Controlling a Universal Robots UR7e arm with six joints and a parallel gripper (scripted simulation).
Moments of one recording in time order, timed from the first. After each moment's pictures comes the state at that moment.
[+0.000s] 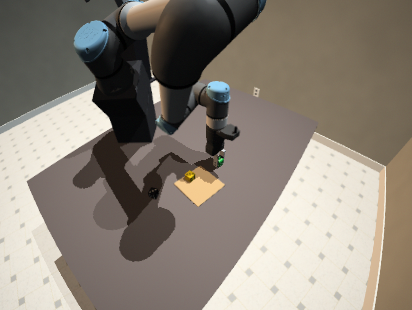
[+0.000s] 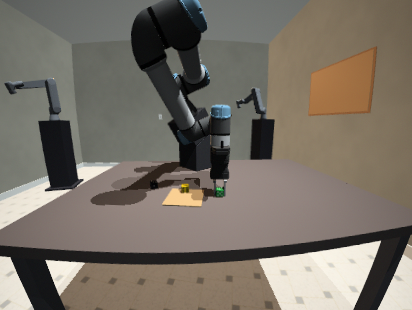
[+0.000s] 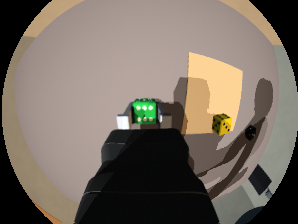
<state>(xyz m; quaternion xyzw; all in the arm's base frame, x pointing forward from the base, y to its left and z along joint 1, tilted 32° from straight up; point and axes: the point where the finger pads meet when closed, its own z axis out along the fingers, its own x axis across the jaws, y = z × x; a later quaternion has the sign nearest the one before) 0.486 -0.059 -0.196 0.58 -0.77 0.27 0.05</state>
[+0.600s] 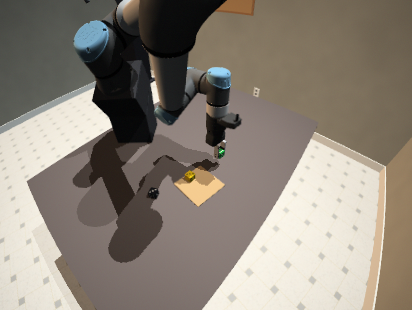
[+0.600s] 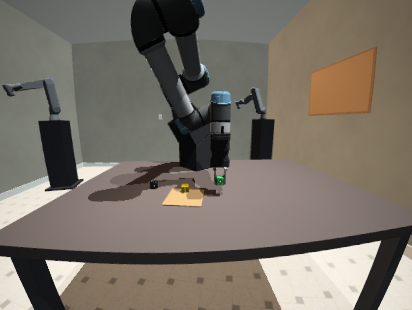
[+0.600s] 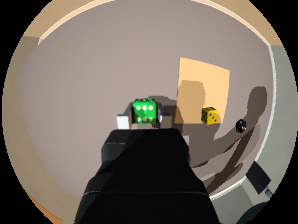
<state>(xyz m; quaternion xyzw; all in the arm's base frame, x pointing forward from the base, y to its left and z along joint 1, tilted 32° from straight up) 0.474 -0.036 -0.154 0.58 -0.77 0.27 0.04</state>
